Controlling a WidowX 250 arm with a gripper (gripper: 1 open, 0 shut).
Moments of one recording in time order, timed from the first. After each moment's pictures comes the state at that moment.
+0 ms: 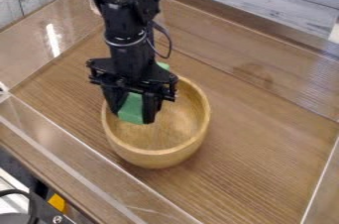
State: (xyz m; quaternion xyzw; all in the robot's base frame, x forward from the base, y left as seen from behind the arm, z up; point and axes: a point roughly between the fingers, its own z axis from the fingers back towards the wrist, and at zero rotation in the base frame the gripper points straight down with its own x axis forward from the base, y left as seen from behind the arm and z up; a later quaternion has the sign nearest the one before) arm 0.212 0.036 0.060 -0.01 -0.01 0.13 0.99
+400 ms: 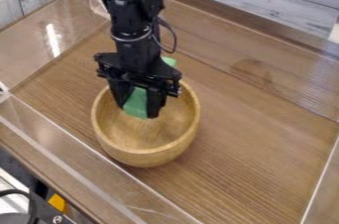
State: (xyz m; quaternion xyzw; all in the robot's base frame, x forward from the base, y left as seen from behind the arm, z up) arm 0.223 0.038 0.060 -0.02 -0.02 0.09 1.00
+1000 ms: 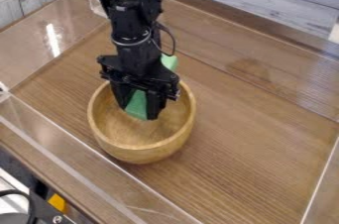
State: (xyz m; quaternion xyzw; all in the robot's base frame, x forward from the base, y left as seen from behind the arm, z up) arm 0.228 0.045 0.049 -0.02 -0.02 0.07 1.00
